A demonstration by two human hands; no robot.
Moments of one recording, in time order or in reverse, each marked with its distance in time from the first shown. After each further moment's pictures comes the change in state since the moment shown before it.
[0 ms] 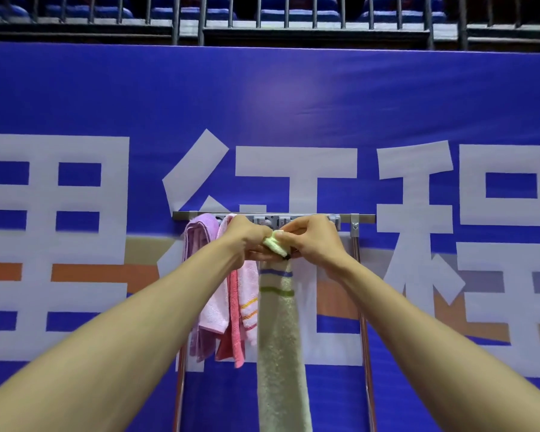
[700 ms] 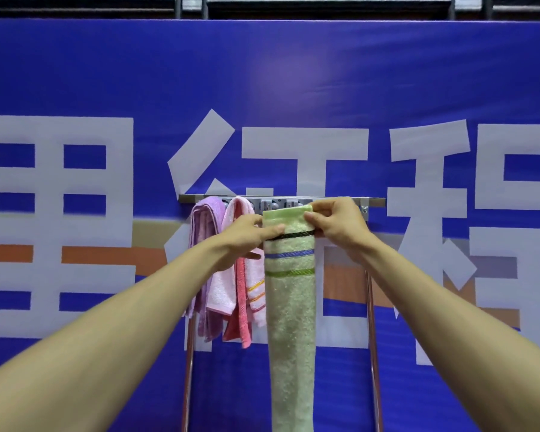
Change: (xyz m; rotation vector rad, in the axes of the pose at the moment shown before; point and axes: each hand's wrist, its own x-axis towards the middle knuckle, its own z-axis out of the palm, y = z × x) left_hand -0.003 -0.037 -0.018 0.182 -0.219 0.138; right_hand 0.002 0.014 -0.015 0.082 -0.007 0.044
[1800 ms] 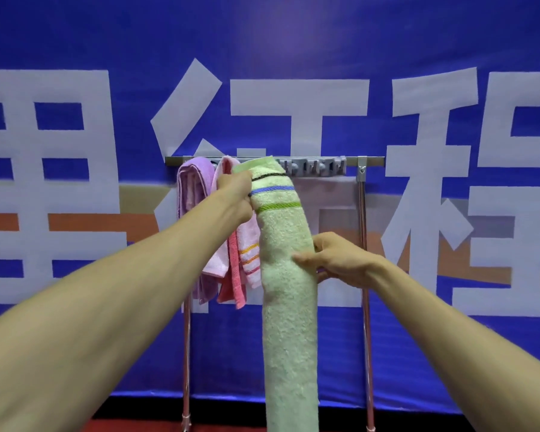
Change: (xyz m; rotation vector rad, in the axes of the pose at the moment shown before) left_hand 0.041 -0.003 0.028 -0.775 0.475 -0.161; right_hand -0.062 0.088 0.011 0.206 -0.605 0.306
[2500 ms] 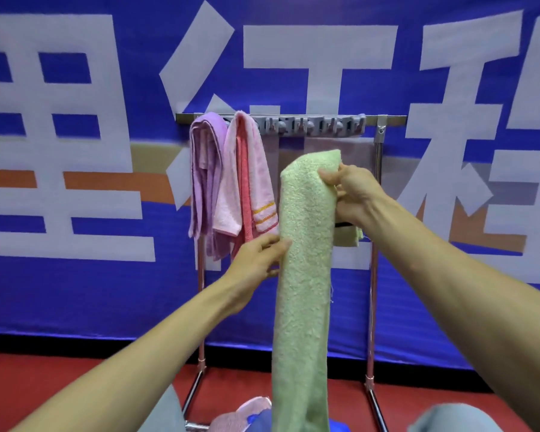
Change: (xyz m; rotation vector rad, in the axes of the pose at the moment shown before) left_hand -0.090 -0.127 -0.104 0.352 -0.436 -0.034; right_hand 0.007 -0.046 0.020 0.769 0.485 0.083
